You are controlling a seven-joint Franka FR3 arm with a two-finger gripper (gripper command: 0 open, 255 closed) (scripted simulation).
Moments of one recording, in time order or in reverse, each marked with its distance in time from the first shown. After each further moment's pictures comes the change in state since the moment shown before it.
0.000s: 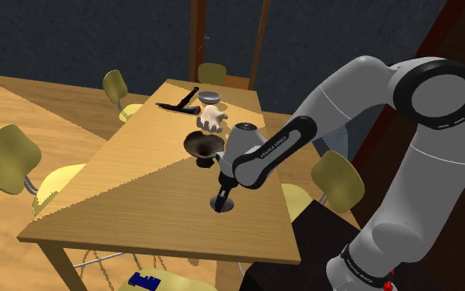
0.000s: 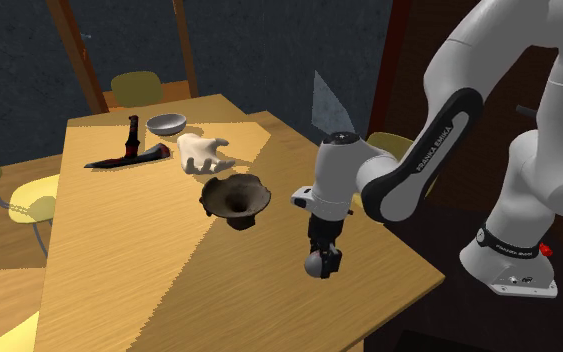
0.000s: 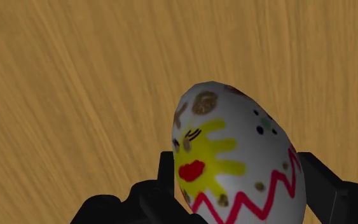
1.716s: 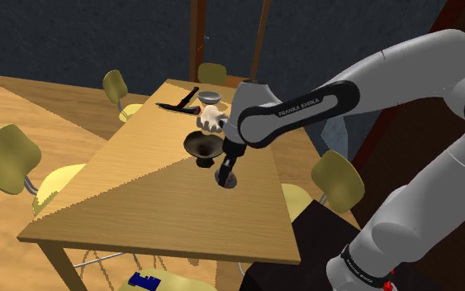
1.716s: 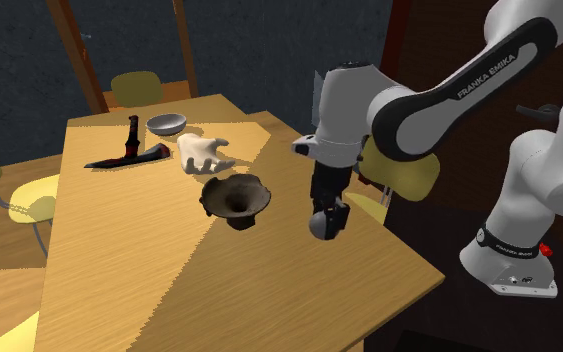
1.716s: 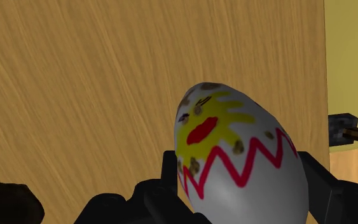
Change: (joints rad) arm -0.017 -0.295 0.007 0.092 0.100 -0.376 -0.042
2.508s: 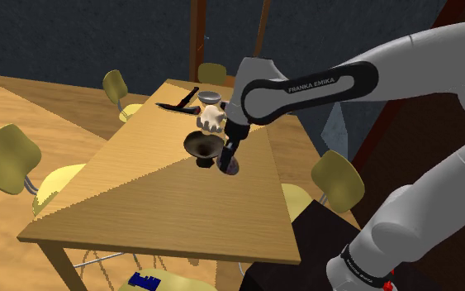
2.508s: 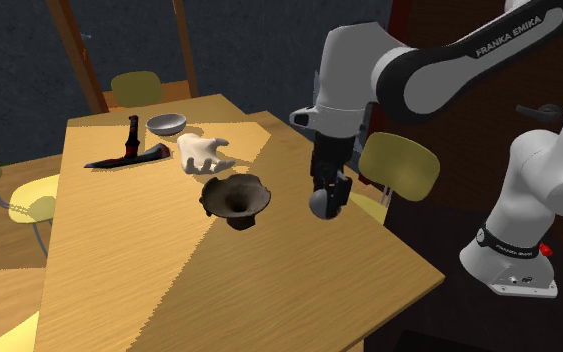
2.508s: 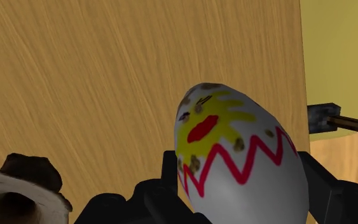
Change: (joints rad) arm -0.007 -0.070 -0.019 0.095 0.003 -0.164 -0.001
